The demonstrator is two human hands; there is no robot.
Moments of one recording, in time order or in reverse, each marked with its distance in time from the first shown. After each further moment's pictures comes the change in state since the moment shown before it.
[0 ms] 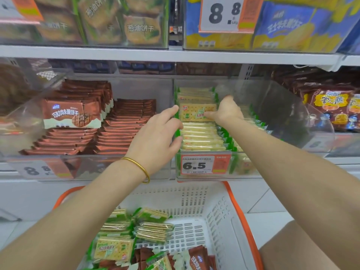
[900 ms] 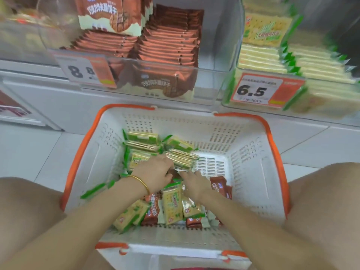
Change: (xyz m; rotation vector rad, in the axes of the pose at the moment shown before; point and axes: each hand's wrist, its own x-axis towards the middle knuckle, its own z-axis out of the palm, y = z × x) left_hand -0.212 -0.058 0.104 -0.043 -0.771 -0.343; right_hand -0.270 0.129 0.242 -0.625 -0.918 -0.531
